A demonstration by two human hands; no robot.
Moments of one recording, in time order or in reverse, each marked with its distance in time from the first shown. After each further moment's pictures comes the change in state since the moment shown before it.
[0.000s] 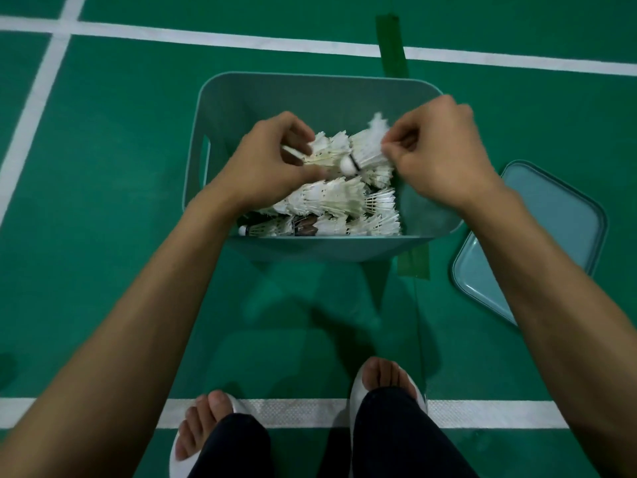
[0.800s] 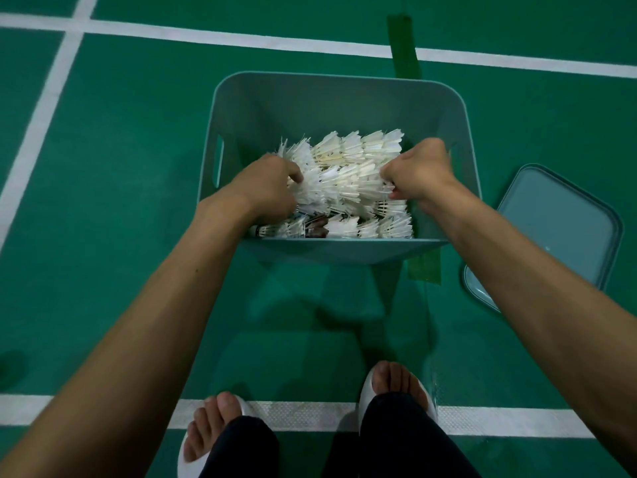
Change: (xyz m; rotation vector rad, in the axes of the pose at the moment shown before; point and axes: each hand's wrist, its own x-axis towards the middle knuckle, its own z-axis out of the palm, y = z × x) left_hand 0.004 -0.022 -0.002 0.506 -0.153 -0.224; right_hand 0.029 0.014 0.064 0.372 -0.125 0.624
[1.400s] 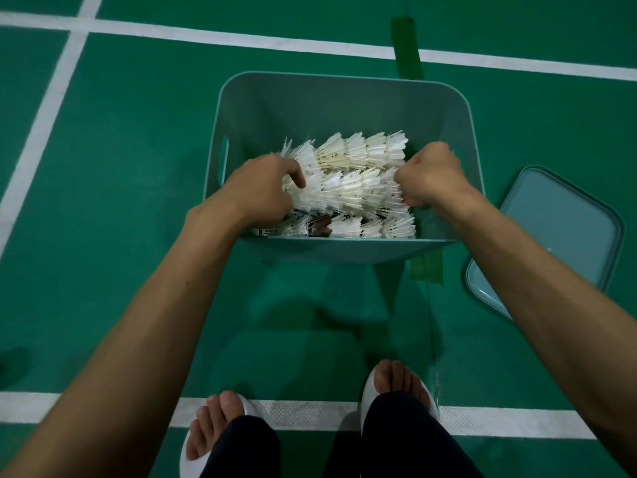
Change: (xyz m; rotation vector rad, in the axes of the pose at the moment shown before) left_hand -0.018 -0.006 -0.006 -0.011 0.091 0.113; right_hand -0.010 0.005 -0.011 -0.207 0.002 -0.078
